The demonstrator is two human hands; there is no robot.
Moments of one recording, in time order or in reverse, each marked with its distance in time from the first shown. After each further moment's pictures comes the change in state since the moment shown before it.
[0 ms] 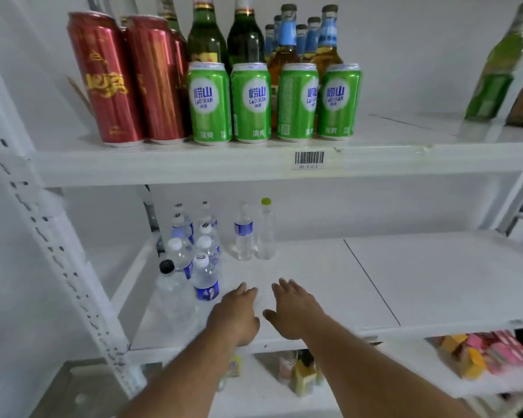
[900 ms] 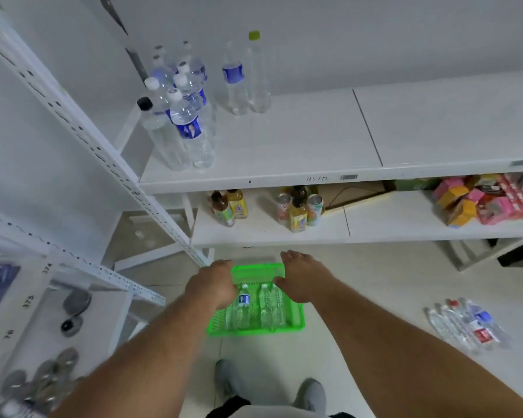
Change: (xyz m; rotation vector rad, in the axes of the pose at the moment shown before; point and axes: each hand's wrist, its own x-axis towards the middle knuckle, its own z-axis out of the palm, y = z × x) left_hand -0.210 0.033 0.171 0.066 -0.329 -0.381; right_hand -0.206 0.079 0.165 0.114 -0.375 -0.069
